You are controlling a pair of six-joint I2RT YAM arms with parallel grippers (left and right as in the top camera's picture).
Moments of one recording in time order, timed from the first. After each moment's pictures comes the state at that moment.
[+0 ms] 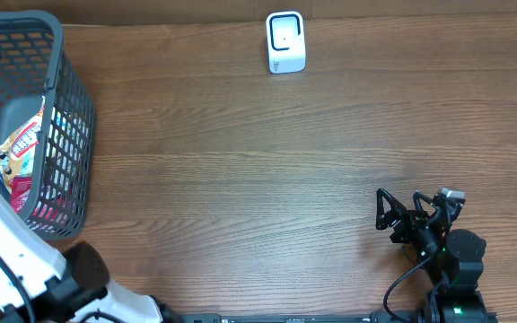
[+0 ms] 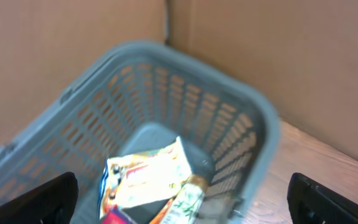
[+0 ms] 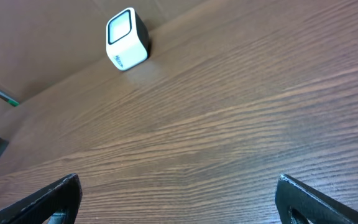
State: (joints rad) left arm 0.57 1.81 2.48 -1.28 0.01 -0.08; right arm -0.01 0.36 0.02 -0.01 -0.28 0.44
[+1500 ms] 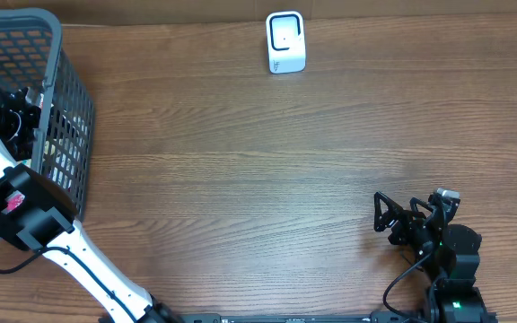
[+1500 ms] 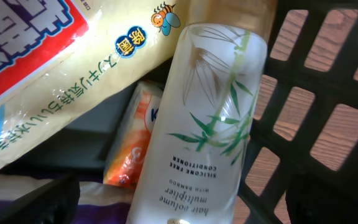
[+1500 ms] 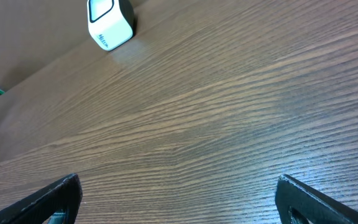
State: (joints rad) left arm 0.67 2.46 2.46 -1.64 0.26 0.32; right arm -0.01 0.46 0.02 -0.01 -0.28 0.44
